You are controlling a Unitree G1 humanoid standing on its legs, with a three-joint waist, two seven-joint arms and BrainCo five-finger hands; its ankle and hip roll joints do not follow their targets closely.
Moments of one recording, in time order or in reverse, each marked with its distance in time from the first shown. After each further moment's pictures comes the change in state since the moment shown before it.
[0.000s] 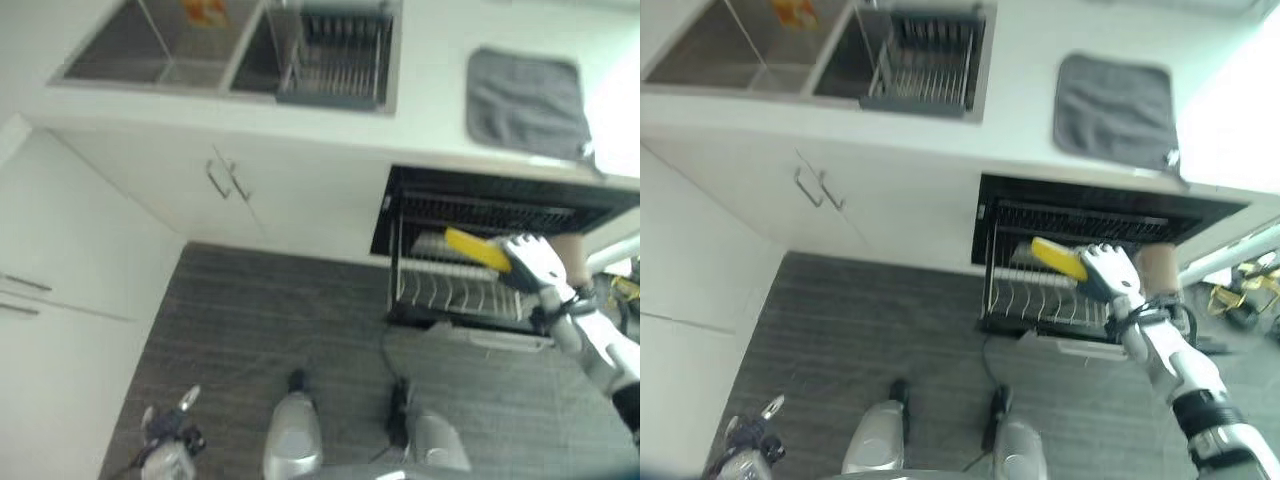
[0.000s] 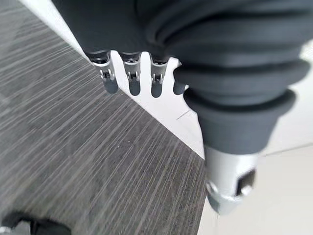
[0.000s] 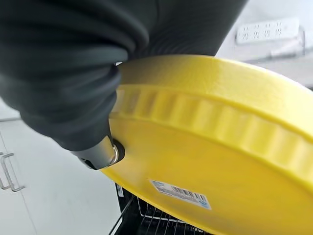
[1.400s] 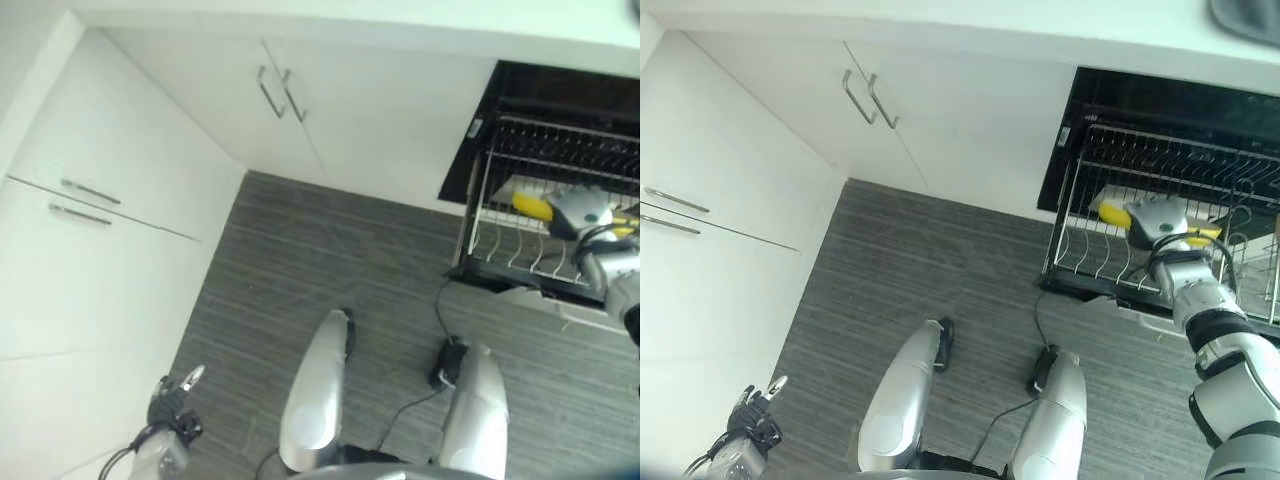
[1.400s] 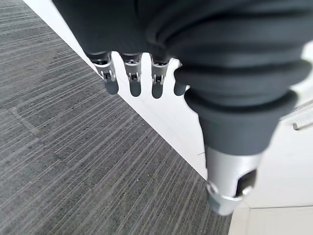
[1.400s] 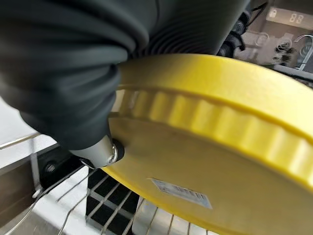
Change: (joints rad) left arm 0.054 0.086 -0.138 -0.204 -0.229 0.033 -0.102; right arm -0.544 -0.120 0.361 0.511 -0.021 0.273 -0.033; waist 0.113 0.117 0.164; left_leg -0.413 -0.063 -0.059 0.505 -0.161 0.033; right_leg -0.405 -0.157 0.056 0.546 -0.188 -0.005
